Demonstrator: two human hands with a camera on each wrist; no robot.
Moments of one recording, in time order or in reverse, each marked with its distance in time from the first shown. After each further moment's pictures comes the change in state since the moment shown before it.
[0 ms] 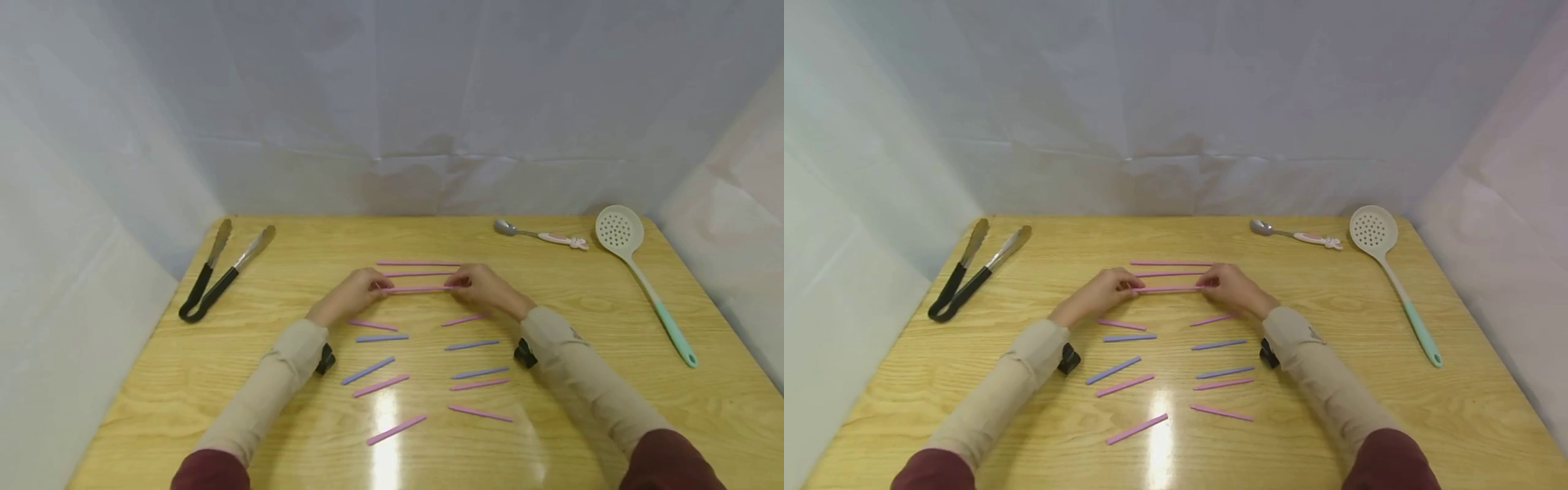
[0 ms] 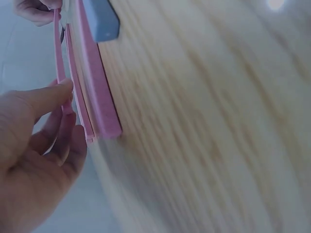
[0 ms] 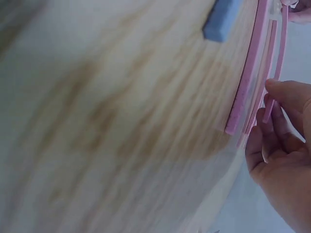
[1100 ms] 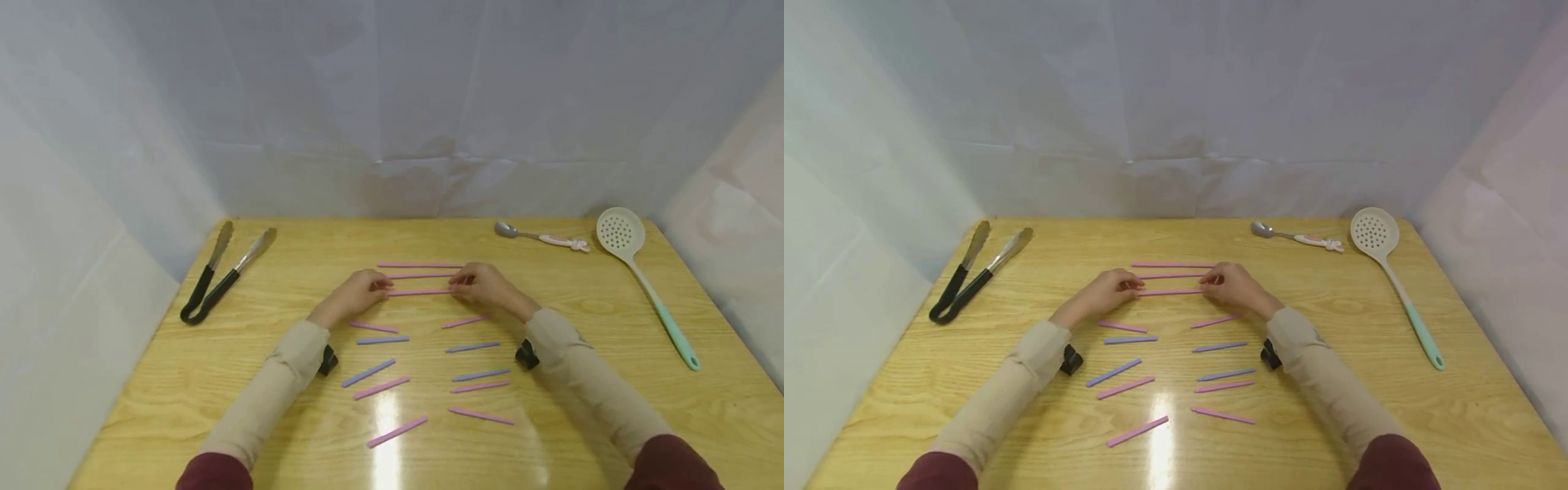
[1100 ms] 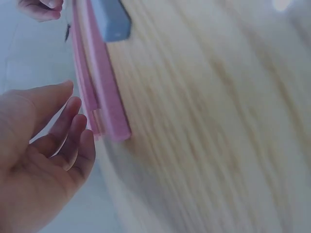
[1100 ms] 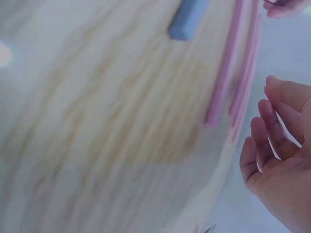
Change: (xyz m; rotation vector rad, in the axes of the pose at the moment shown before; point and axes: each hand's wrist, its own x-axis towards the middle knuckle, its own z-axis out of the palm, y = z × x) left_hand -0.001 0.005 -0.003 0.028 -0.002 -0.002; right_hand -0.002 -0.002 -0.006 0.024 0.045 0.062
